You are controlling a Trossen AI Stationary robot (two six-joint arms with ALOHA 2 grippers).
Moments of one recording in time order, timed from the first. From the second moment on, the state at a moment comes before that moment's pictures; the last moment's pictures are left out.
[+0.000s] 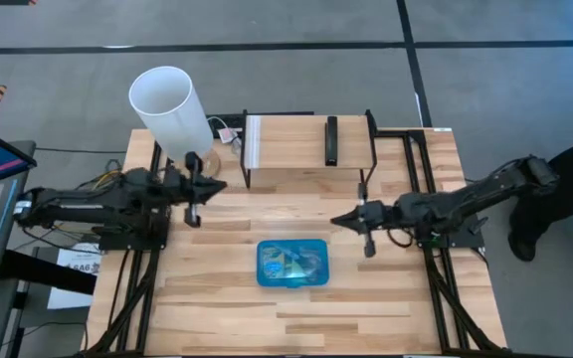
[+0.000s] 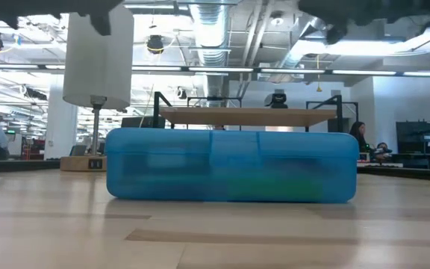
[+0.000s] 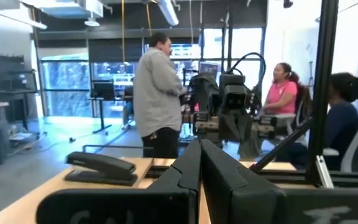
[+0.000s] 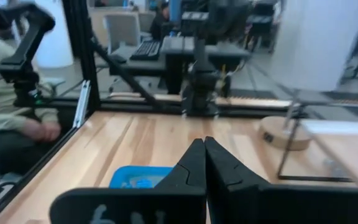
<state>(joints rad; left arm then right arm) 0.09 0.59 0.38 0.43 0.00 -0.01 0.25 0.95 0.47 0.43 0.22 -0.01</state>
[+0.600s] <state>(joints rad) 0.09 0.00 0.24 0.03 -0.03 0.00 0.25 0.59 0.25 0.50 0.29 -0.15</state>
